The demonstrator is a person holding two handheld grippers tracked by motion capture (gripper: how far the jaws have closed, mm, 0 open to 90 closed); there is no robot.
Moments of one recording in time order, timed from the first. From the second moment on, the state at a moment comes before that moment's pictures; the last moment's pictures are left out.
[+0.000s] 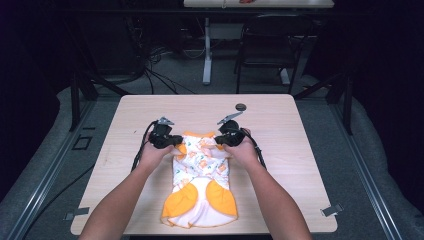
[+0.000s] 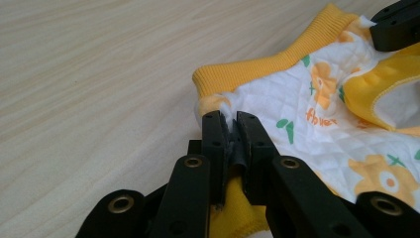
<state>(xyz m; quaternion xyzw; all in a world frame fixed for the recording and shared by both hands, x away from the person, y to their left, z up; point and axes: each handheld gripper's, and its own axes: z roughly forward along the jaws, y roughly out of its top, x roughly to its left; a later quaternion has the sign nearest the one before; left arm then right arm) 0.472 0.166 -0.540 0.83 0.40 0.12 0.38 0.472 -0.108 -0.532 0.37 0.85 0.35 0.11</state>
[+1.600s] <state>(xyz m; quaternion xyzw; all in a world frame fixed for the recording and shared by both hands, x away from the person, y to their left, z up) 0.456 0.182 -0.456 0.81 0.36 0.18 0.42 0.448 -0.114 -0.444 0.32 0.85 0.38 0.18</state>
